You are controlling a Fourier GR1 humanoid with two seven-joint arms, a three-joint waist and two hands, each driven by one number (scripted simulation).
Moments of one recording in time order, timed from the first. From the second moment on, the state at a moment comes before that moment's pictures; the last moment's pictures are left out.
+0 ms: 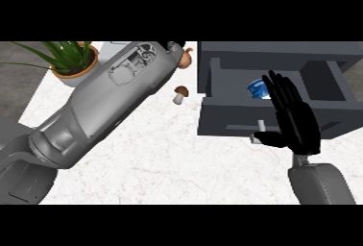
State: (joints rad) left arm -1.36 0.19 -0.64 -0.72 0.61 0.84 0.11; right arm -0.23 -0.17 0.06 -1.48 1.07 -0.22 -0.07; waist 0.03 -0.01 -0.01
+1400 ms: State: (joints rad) left arm -1.04 0.49 -0.63 -1.20 0.52 0.79 0.30; right arm -0.84 -0.19 -0.18 -0.55 1.21 -0.70 -0.12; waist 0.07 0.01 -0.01
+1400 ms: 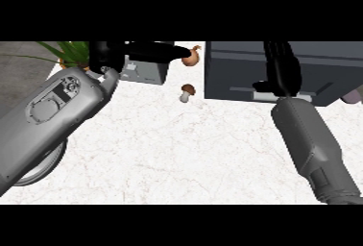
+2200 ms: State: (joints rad) left arm -0.87 0.53 -0.62 -1.35 0.48 0.77 0.27; right arm -1.06 -0.23 -0.24 -0.27 1.23 -0.74 -0.10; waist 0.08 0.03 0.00
